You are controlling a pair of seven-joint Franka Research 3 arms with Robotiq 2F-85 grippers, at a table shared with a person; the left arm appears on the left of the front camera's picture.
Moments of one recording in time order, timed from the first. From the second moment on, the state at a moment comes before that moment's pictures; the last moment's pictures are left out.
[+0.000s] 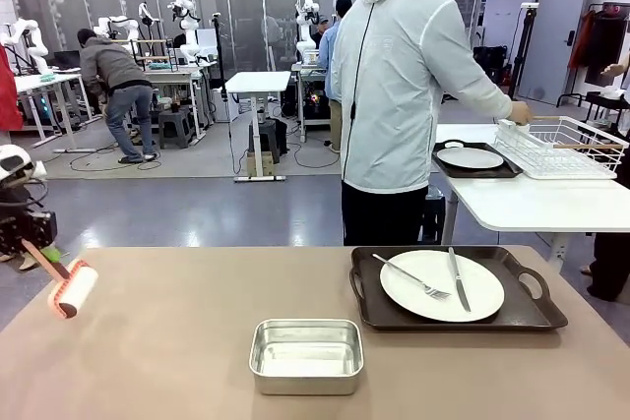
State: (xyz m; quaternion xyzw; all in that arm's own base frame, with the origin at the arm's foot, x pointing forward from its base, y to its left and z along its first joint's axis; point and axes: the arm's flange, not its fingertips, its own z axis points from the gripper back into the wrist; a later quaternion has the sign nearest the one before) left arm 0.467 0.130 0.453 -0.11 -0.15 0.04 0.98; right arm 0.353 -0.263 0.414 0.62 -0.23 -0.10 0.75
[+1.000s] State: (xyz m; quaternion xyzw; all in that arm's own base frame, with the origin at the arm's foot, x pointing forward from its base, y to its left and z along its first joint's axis) left arm 0.438 0.103 0.502 -0.08 -0.18 0.03 0.98; right arm 0.353 -0.263 0.414 0.62 -0.23 -0.10 0.75
